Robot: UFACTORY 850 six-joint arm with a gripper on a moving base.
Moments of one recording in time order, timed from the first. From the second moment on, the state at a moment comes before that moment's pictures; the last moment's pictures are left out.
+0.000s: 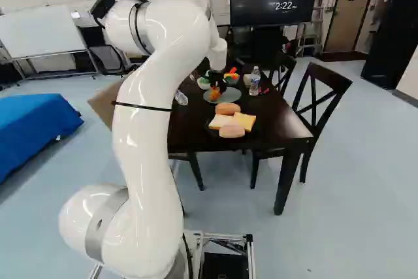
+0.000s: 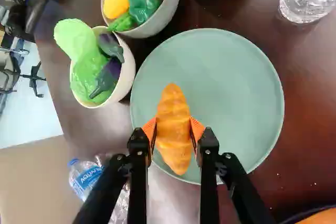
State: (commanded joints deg) arm -11.3 -40.1 -91.7 31.8 -22.1 0.0
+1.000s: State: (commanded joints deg) arm -11.3 -37.7 -91.1 31.8 -22.1 0.0
